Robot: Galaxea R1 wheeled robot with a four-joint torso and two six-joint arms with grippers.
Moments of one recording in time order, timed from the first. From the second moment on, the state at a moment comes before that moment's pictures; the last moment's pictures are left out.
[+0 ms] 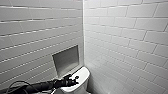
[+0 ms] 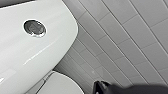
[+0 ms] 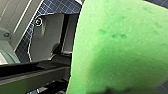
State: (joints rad) left arm 0.52 2.52 -1.75 -0.13 0.19 -0.34; right arm -1.50 2.95 -2.62 0.03 0.10 0.03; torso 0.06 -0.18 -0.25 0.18
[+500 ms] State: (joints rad) left arm 0.47 2.64 -1.91 -0.16 0.22 -0.34; right arm -1.51 2.96 -2.62 0.03 0.10 0.03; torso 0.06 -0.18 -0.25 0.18
